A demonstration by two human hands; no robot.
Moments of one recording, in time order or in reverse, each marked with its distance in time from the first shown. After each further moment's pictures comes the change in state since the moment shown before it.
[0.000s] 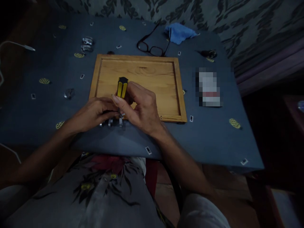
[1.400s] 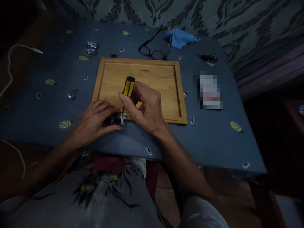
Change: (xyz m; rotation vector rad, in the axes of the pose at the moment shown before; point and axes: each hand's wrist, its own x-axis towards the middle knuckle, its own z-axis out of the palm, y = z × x) left_hand -0.033 0.012 0.023 0.323 0.269 0.022; right_hand 0.000 0.003 -0.002 -0.002 0.046 0.038
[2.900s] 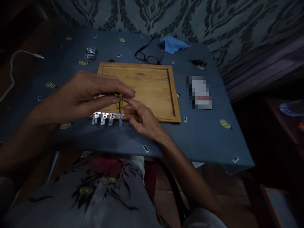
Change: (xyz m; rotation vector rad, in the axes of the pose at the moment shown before) left_hand 0.072 0.019 -0.085 -0.487 -0.165 0.172; right_hand -0.037 0.023 -0.017 -0.012 -0.323 0.061
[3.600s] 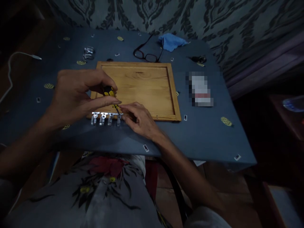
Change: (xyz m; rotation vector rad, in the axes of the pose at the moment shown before) left_hand -0.010 -0.010 0.013 0.220 0.251 -0.135; right_hand -0.002 0.003 0.010 -0.023 0.031 -0.026
